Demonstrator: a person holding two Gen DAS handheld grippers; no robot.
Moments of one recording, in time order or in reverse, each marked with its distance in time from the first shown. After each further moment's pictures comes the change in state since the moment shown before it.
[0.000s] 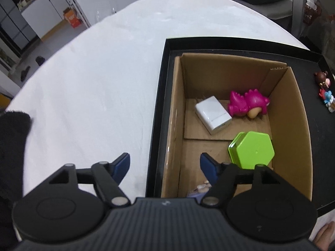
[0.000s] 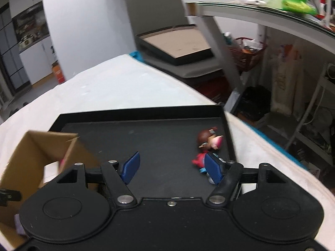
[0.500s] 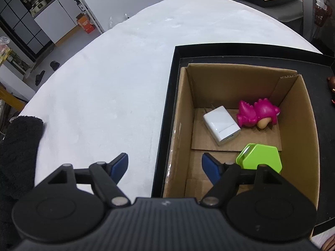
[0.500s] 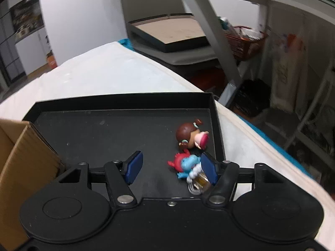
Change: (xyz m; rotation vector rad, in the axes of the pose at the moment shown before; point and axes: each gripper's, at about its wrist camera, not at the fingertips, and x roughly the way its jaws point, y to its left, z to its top) left arm 0.001 -0.010 0.008 -0.018 -0.024 0.088; right arm 0.057 -0.024 -0.005 -0.059 0.044 -0.009
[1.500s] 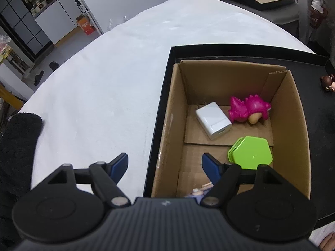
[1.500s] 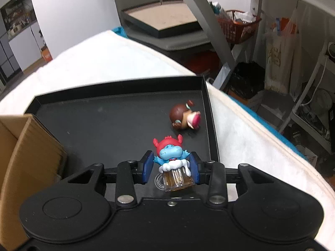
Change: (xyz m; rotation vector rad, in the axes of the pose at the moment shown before) left arm -0.012 -0.005 -0.013 -0.013 -0.024 -0.015; right arm -0.017 -0.005 0.000 0.071 0.097 -0.006
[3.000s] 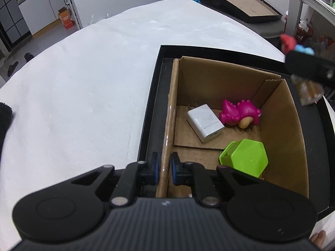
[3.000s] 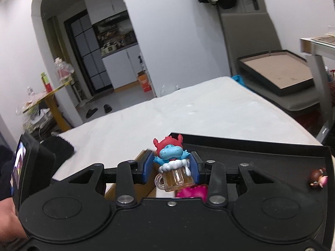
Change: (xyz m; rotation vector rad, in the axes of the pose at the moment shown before) left arm 0.022 0.032 -0.010 -0.065 -0.033 -0.216; right arm -0.070 0.133 0.020 -0.206 -0.214 0.505
